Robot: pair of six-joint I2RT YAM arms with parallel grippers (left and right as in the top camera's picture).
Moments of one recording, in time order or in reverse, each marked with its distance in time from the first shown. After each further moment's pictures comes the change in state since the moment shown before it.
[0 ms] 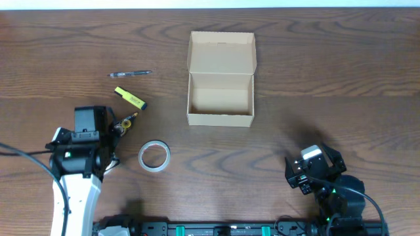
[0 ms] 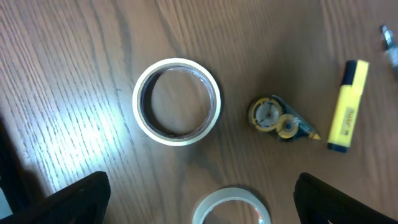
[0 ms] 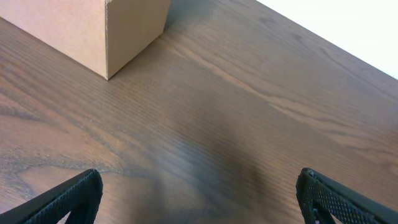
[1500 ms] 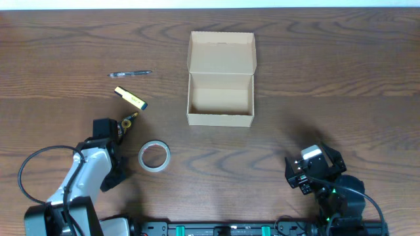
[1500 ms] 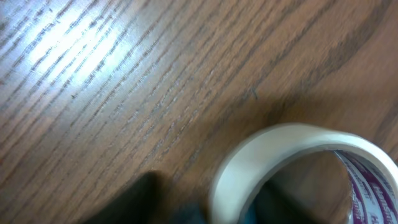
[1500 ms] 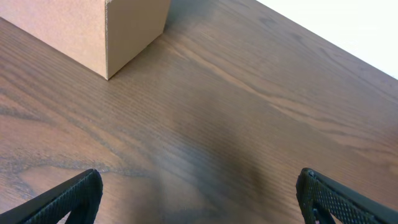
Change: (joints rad) left arm 0.092 0.387 -0.297 0.327 -0.063 -0.943; right arm 0.000 0.000 0.000 0.000 0.000 0.000
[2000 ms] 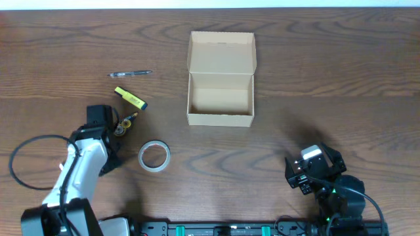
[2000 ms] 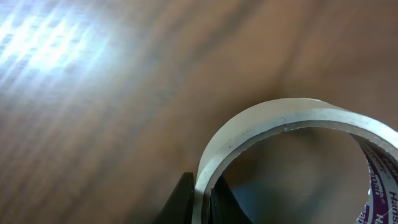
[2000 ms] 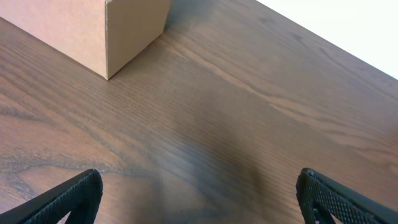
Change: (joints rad) left arm 0.001 -0.014 0.150 -0.010 -0.003 0.135; right arm 0.000 0.000 0.000 0.000 0.000 0.000
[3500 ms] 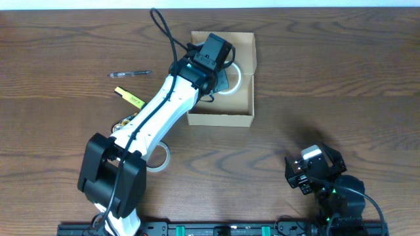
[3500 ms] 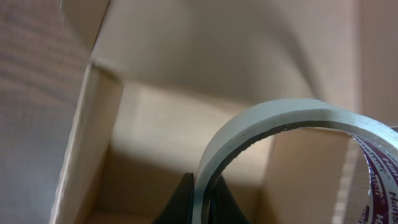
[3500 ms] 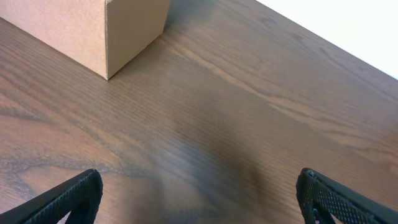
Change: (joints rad) left arm -0.713 0.487 0.835 -0.011 0.294 1.179; right arm 0.000 0.000 0.000 0.000 0.000 0.000
